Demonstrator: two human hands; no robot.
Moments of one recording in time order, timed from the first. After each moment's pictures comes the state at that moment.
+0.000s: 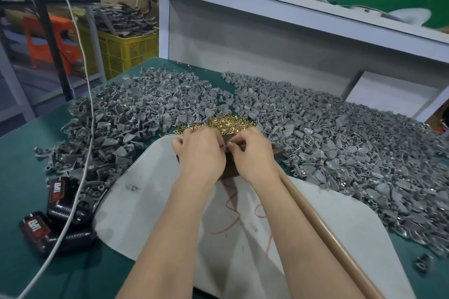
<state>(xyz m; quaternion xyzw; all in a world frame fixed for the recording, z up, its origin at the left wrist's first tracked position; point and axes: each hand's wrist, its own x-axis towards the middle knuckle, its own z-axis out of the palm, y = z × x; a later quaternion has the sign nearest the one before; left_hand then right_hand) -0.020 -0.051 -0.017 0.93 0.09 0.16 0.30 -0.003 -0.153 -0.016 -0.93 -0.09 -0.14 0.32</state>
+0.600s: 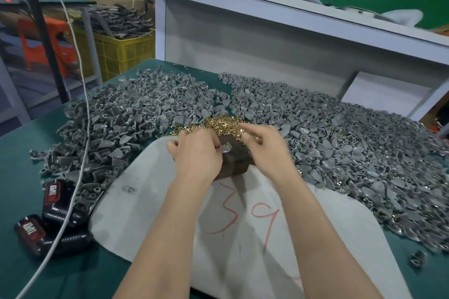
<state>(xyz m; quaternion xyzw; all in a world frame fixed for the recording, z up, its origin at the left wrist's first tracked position) -0.020 -0.050 -0.017 0.93 0.10 0.15 0.31 -0.002 -0.185 -0.001 -0.92 -0.09 -0.10 0.37</state>
